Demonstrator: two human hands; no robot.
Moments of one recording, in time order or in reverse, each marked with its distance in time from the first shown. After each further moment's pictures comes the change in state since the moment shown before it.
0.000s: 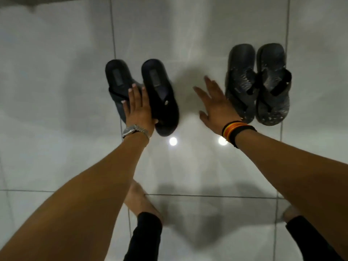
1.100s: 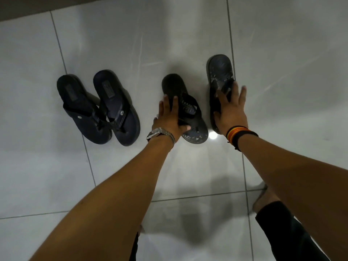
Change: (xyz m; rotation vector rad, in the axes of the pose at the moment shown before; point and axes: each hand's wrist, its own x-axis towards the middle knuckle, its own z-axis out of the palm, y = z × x) left_hand -0.007 0.209 0.046 -0.201 -0.386 0.205; right_hand -0.071 0.154 -0.019 0.094 0.129 0.496
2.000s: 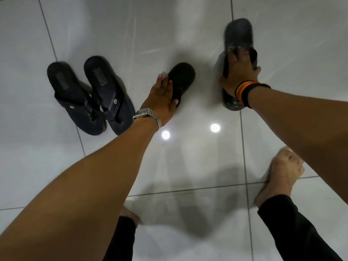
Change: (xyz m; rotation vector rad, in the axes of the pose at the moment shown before) left_hand 0.024 -0.018 -0.013 0.298 0.094 0.195; right_hand 0.076 0.010 -0.033 -0.094 -0.085 0.073
